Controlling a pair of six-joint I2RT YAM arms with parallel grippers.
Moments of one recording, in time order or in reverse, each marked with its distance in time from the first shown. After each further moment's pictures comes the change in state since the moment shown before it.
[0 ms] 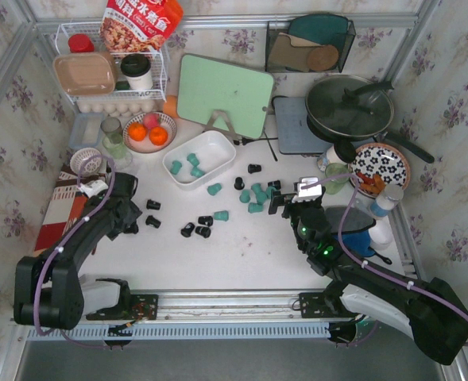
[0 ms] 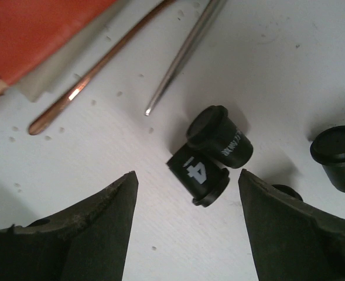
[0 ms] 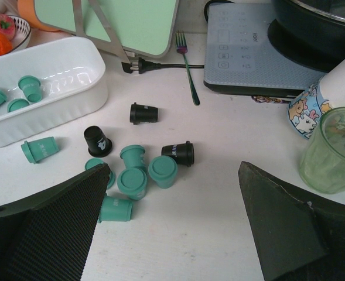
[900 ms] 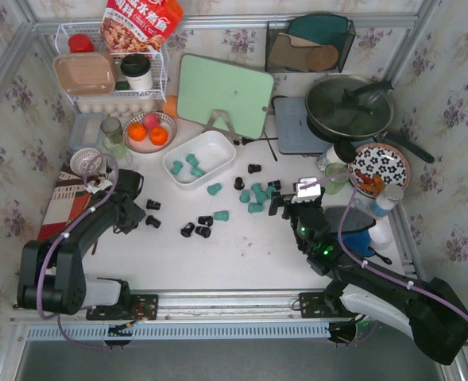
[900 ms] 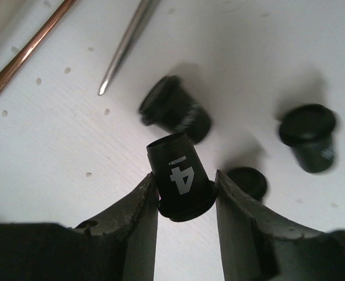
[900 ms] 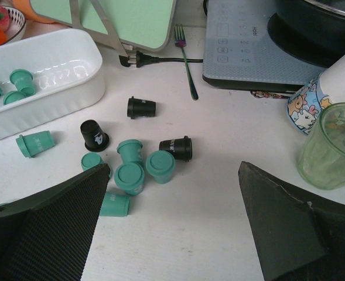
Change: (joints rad) left arm -0.043 0.048 0.047 -0.005 0.090 -0.074; right arm 0.000 0.001 0.000 -0.024 0.000 0.000
